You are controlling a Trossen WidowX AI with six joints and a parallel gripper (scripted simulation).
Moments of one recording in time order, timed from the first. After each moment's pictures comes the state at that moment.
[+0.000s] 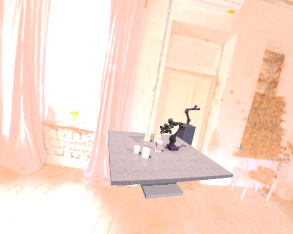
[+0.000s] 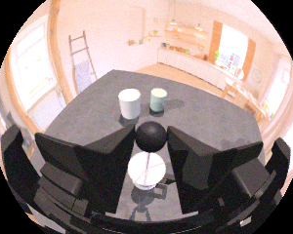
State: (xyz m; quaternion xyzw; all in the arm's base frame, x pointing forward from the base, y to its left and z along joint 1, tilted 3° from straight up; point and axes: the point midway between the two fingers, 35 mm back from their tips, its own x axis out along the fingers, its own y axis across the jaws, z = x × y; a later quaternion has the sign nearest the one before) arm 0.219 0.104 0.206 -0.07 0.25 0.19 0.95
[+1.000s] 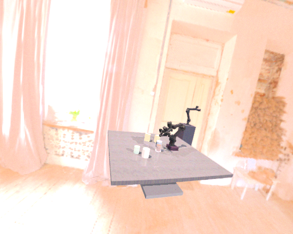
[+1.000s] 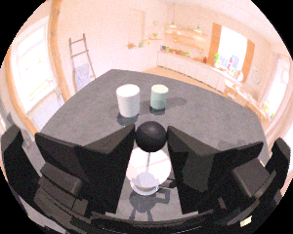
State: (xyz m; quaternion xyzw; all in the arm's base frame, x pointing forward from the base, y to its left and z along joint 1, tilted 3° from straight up) arm 0.227 0.105 0.166 -0.06 0.24 0.19 0.95
